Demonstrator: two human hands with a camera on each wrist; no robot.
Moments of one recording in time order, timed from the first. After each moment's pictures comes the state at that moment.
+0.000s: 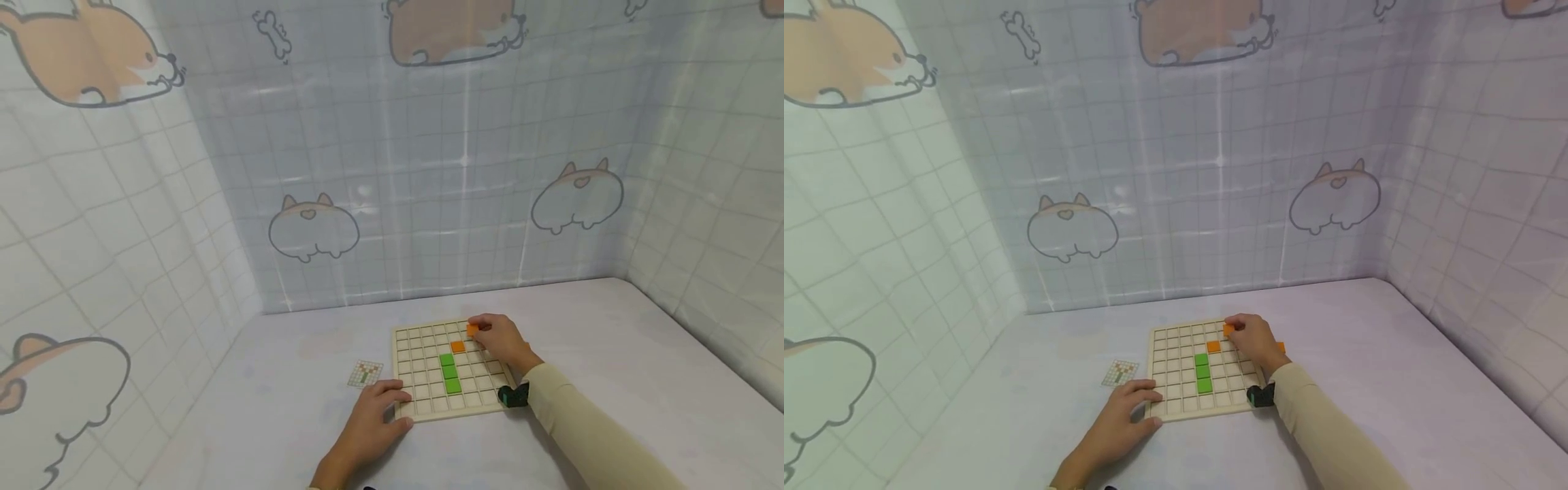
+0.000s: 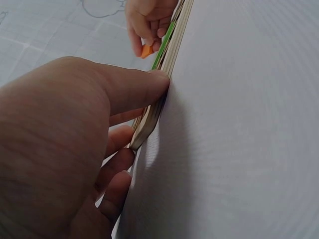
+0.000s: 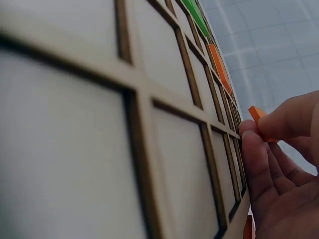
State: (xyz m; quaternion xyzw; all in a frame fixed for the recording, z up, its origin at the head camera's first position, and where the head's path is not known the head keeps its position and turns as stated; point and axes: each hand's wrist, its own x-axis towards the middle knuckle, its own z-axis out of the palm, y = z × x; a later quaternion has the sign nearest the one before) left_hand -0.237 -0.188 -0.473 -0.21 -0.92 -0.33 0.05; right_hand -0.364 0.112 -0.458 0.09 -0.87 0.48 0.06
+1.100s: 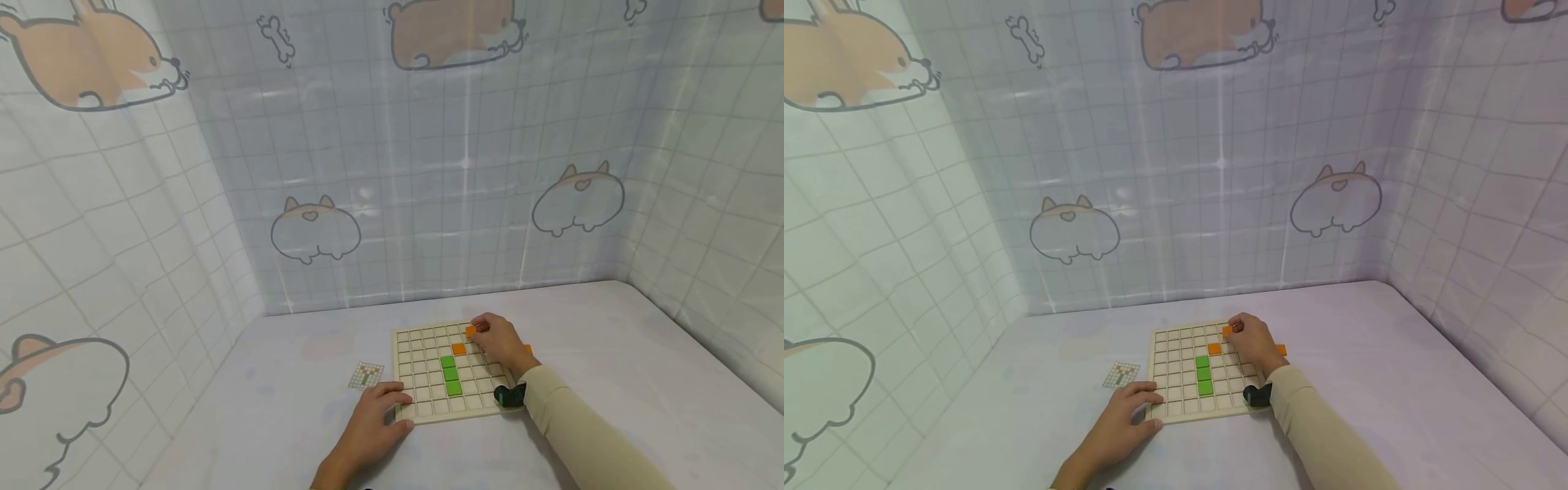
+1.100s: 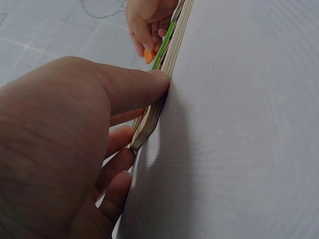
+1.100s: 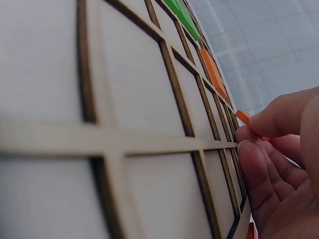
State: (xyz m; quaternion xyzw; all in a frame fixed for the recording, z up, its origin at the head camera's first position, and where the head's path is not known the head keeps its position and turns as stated) left_hand -0.231 -0.186 -0.471 -0.21 -0.92 -0.33 0.06; right_hand -0.368 0.109 -0.462 0.09 -0.88 0.46 0.08
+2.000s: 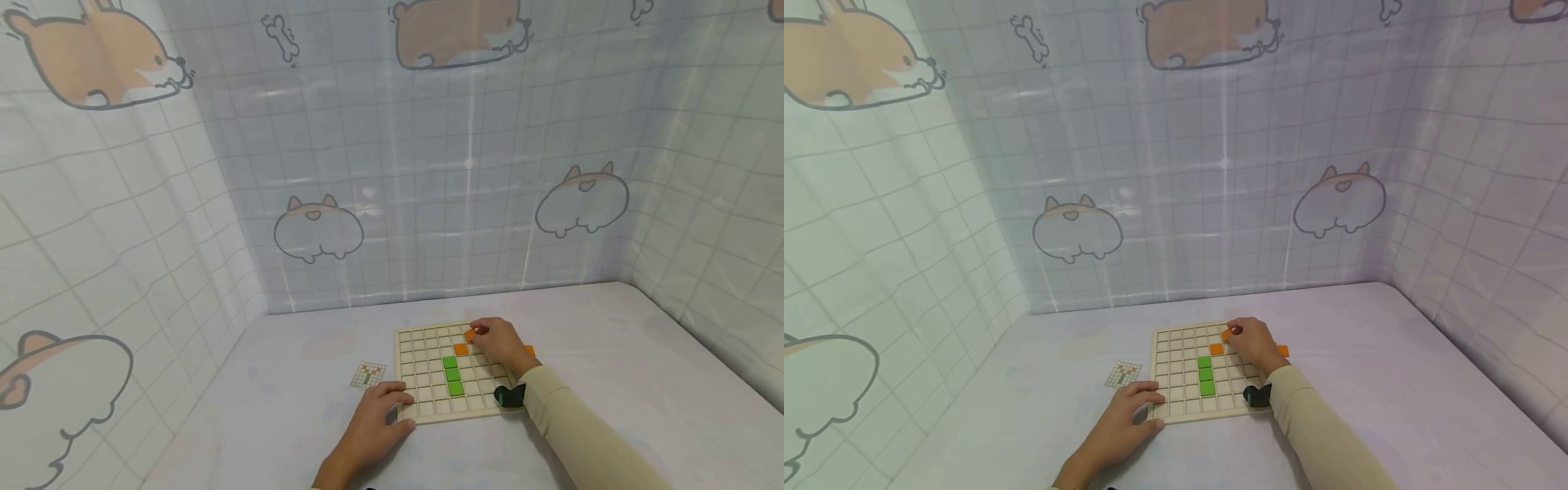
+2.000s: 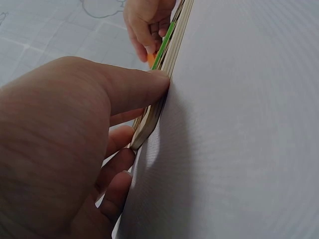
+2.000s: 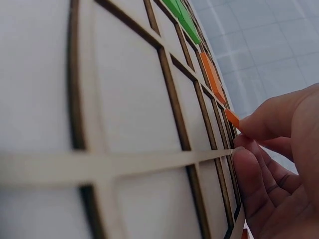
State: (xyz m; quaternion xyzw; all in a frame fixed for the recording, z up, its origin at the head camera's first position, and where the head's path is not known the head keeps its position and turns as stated) left_hand -0.234 -0.187 -0.474 -0.21 -0.92 -0.32 0.06; right_hand -0.366 0.105 -0.460 0.11 -0.90 0.41 0.08
